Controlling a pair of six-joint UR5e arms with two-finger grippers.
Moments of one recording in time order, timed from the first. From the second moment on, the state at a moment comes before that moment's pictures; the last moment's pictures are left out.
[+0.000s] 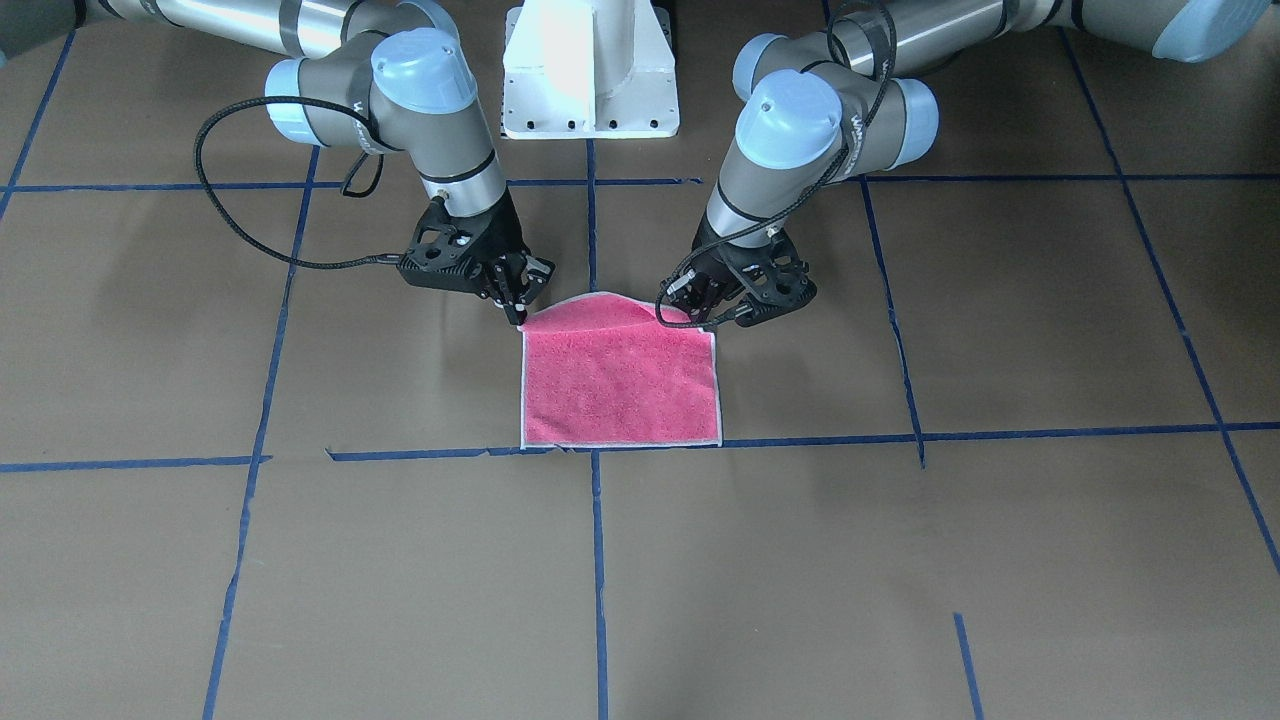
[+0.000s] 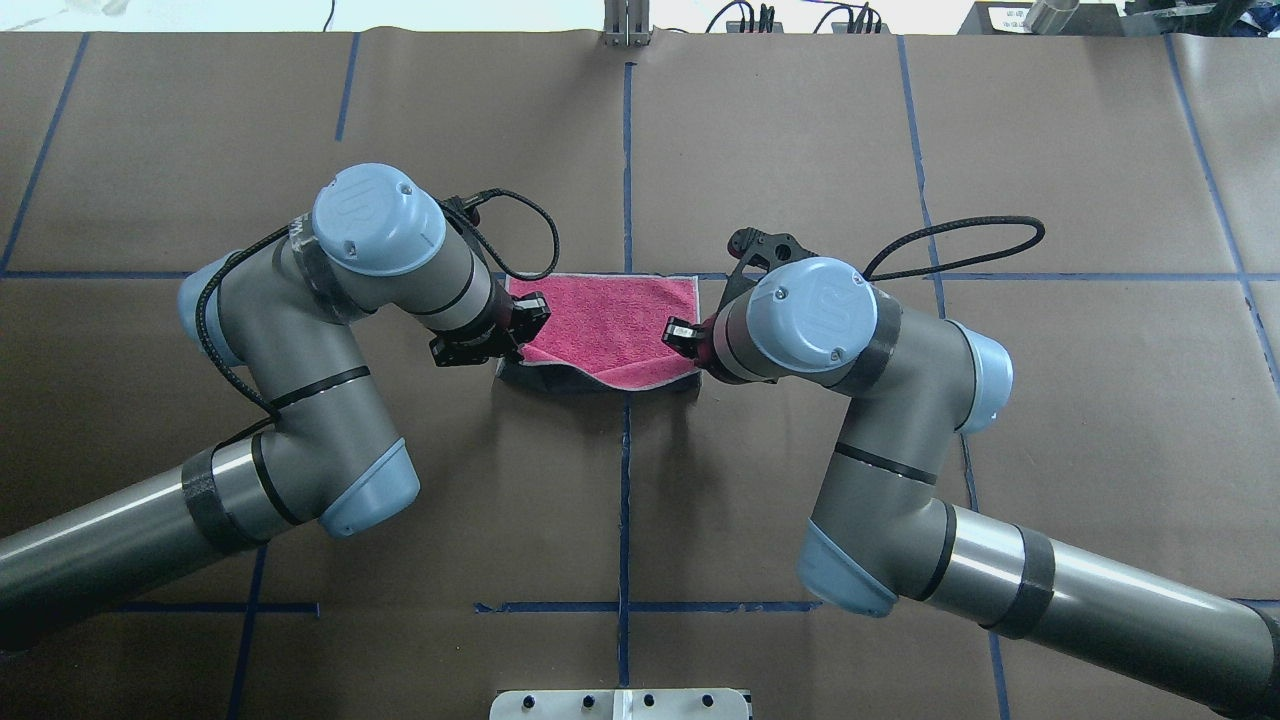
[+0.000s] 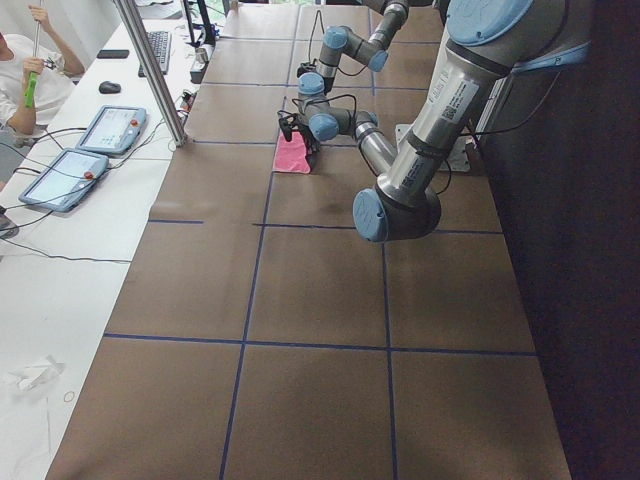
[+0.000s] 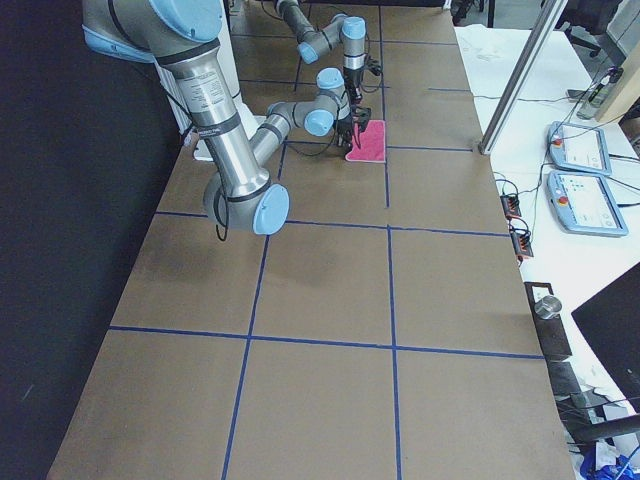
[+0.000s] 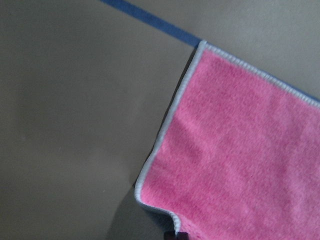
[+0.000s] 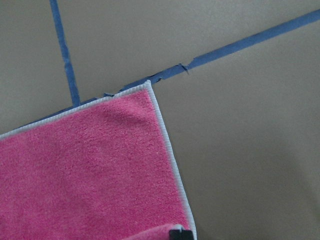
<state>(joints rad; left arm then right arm) -0.61 -2.20 -1.59 -1.80 -1.97 -1.61 0.50 -0.98 1.67 -1.32 1.70 1.60</state>
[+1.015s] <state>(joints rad) -0.70 -2.32 -1.34 -1.93 -1.97 -1.61 0.62 -0.82 1.32 -1.11 1.71 1.59</state>
